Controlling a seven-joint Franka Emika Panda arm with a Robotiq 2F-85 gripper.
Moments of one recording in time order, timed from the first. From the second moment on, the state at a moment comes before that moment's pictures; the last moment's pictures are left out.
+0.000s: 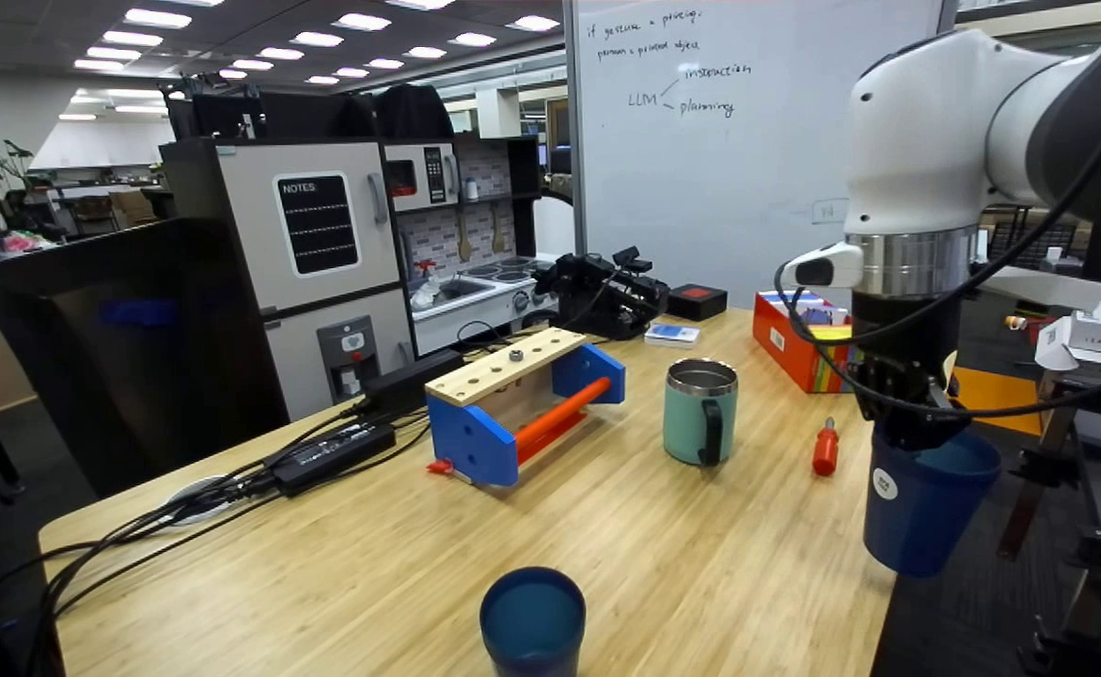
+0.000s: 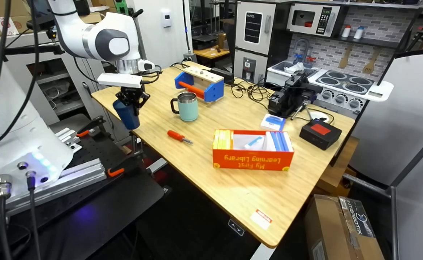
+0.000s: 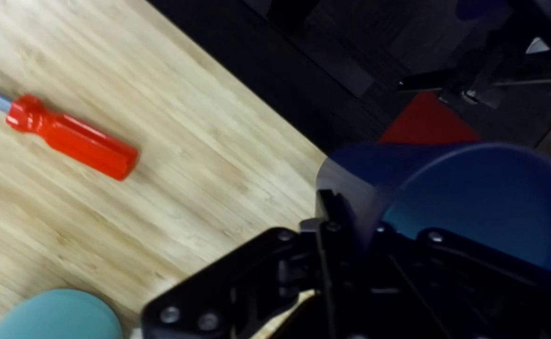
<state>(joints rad) 0.02 0.26 0.20 -2.78 -0.15 2.92 -0.32</state>
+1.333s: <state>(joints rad) -0.49 0.21 0.69 -2.78 0.26 3.04 -0.36</state>
